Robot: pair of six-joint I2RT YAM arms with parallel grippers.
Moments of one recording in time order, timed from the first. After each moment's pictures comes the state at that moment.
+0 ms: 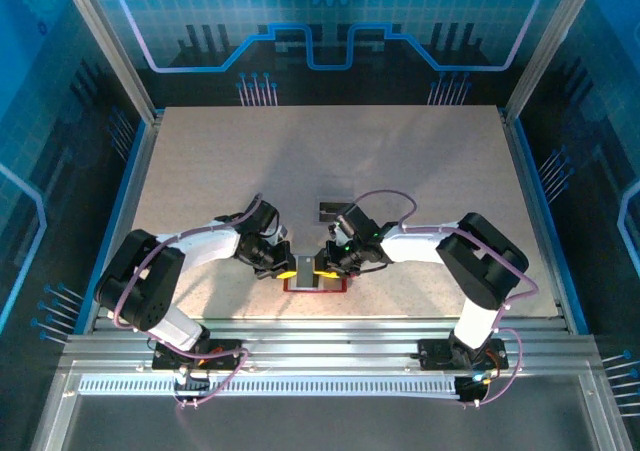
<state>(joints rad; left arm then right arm) -0.43 1.55 0.71 -0.47 0.56 -0.73 0.76 1.75 0.84 -0.12 -0.53 0.95</state>
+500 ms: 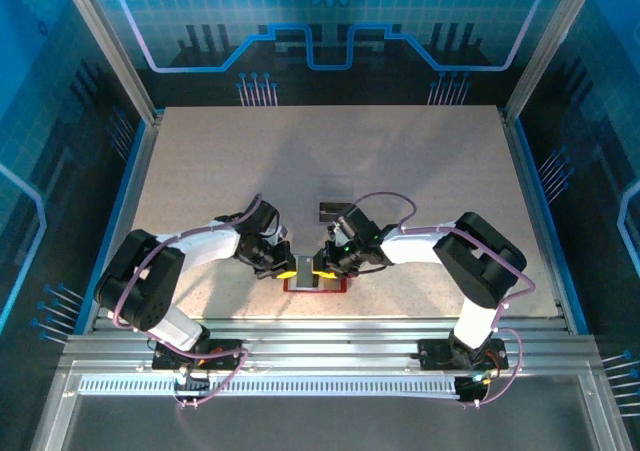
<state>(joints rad) -0.43 1.55 0.71 -0.47 0.56 -0.73 0.76 1.76 0.82 -0.04 -0.55 0.98</state>
